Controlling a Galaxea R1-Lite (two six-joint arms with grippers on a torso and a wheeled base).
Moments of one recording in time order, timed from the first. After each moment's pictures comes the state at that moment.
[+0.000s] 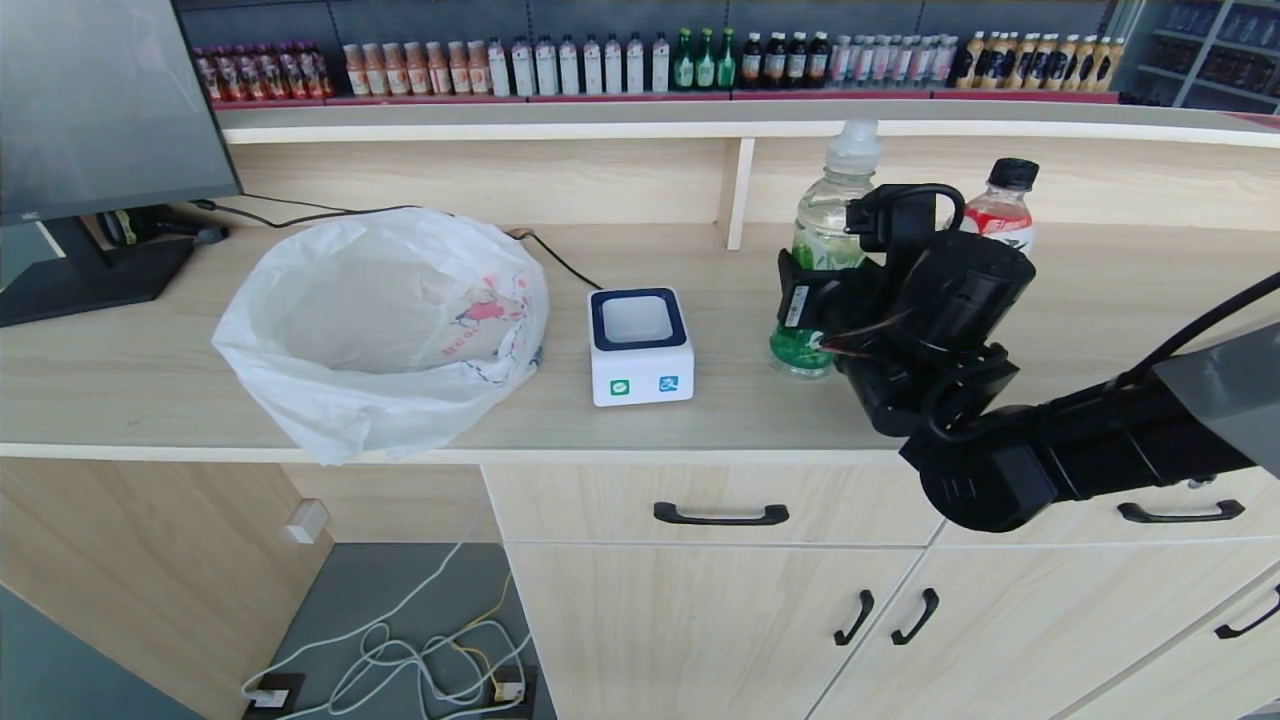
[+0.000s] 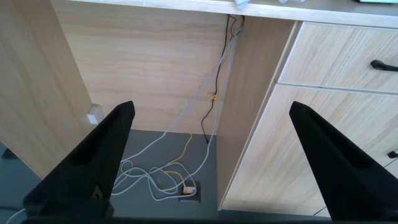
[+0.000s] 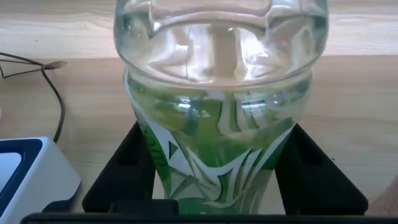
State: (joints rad) left arm 0.00 0.00 0.00 0.00 0.00 0.00; right arm 0.50 2.04 -1.17 -1.15 -0.45 -0.10
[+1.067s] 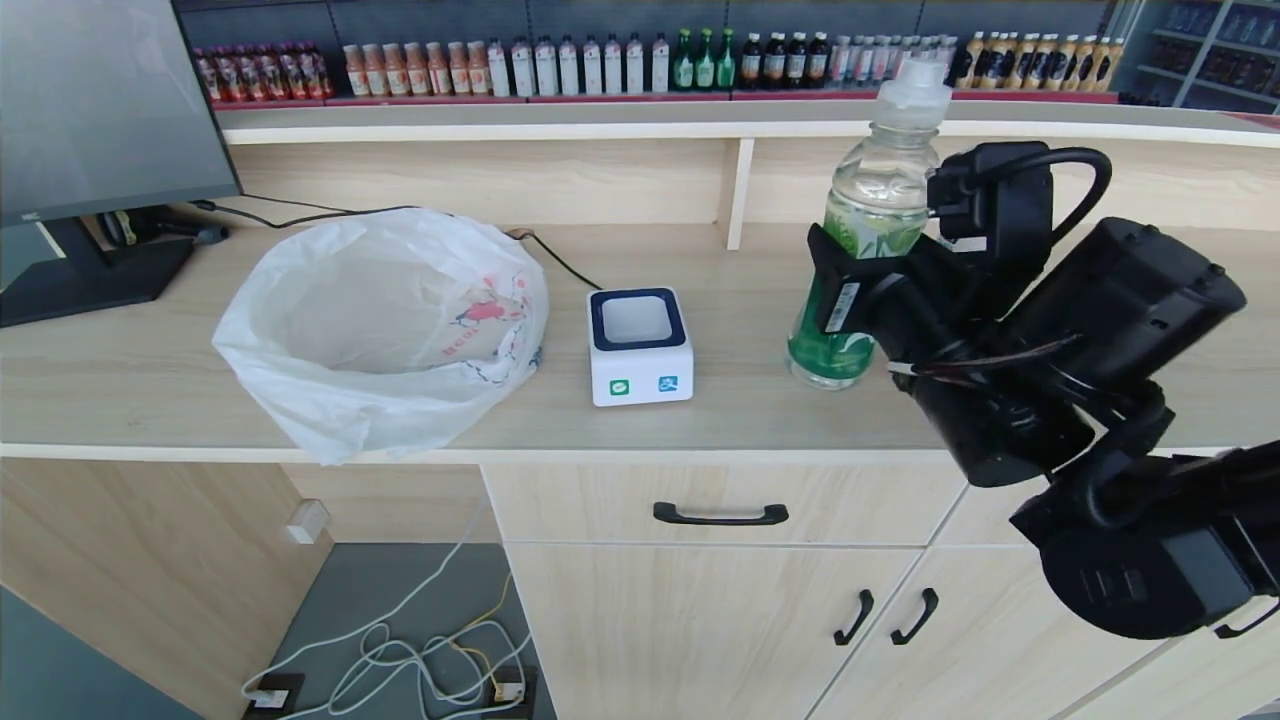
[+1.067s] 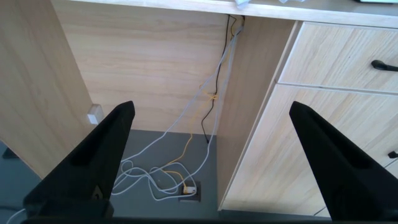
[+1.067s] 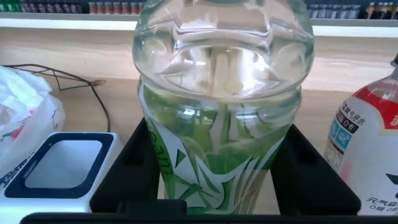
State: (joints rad) left arm 0.00 0.00 0.00 0.00 0.00 0.00; right arm 0.62 1.81 -0.88 -1.32 -0.45 -0.22
